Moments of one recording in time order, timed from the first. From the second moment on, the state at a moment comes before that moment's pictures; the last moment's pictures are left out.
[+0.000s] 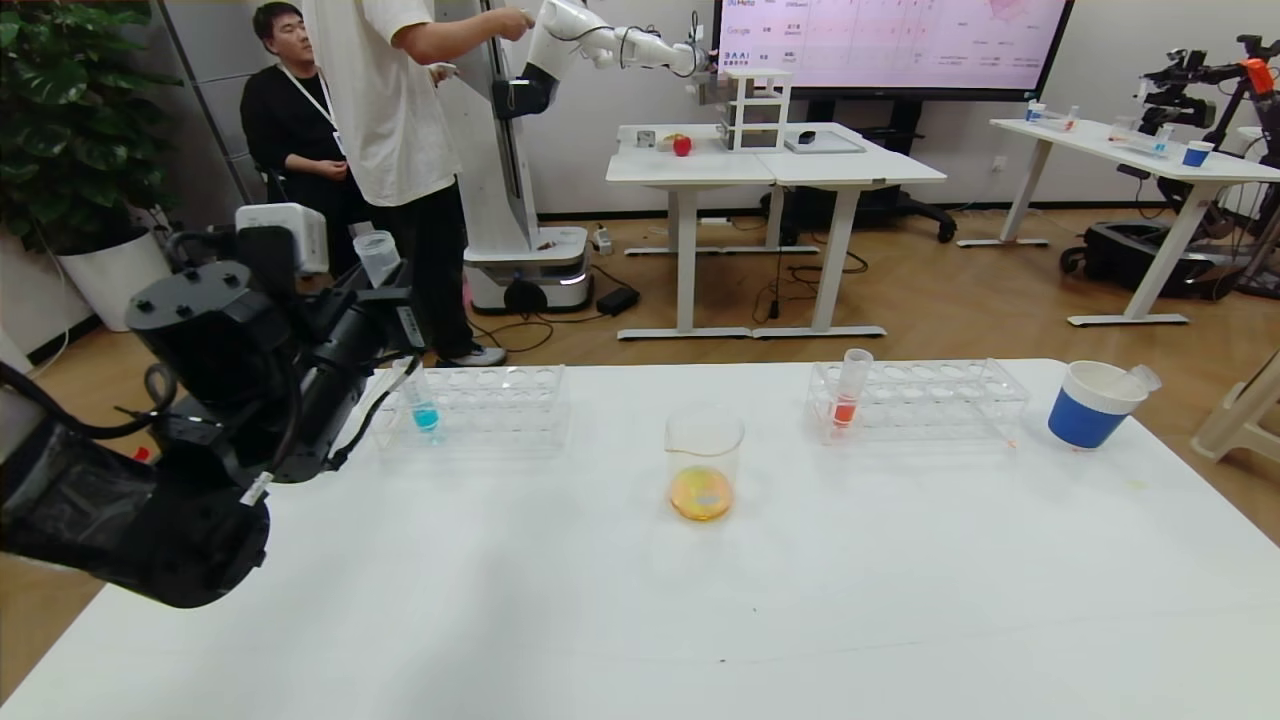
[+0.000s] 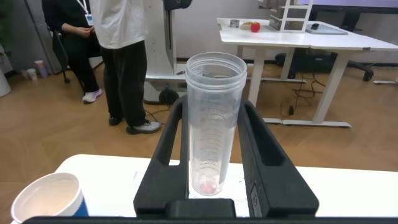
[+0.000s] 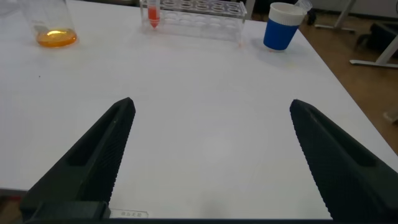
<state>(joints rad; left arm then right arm) -0.21 1.85 -0.73 -1.34 0.30 0.03 0.01 0.00 -0.01 0.03 0.02 -0.07</state>
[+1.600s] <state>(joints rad) 0.26 2.21 -0.90 -1.40 0.05 -0.06 0.01 0.00 -0.01 0.03 0.02 -0.07</state>
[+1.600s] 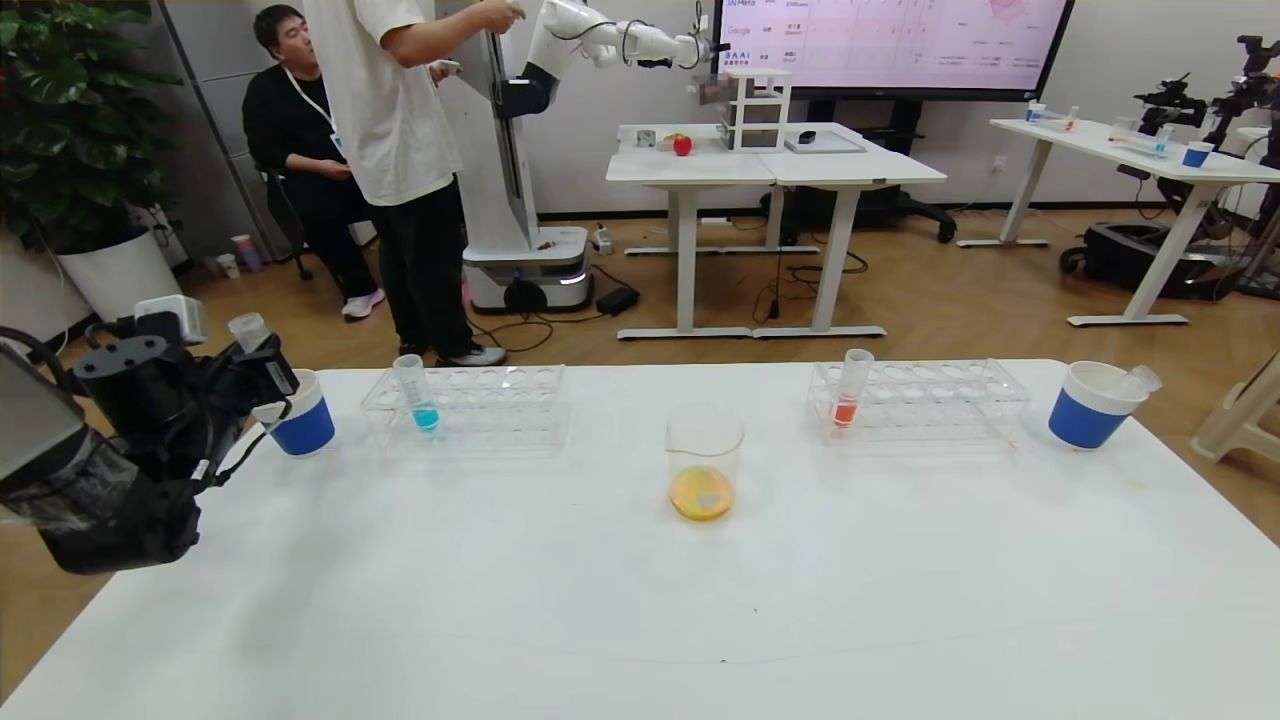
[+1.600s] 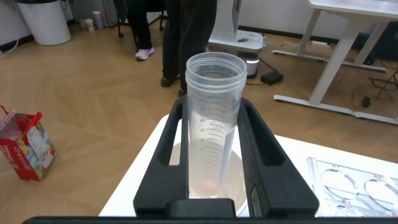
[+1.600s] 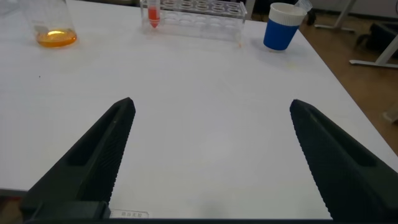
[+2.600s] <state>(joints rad) 0.27 2.29 -0.90 -1.47 0.05 -0.06 0.01 0.00 -0.01 0.03 0.02 -0.07</state>
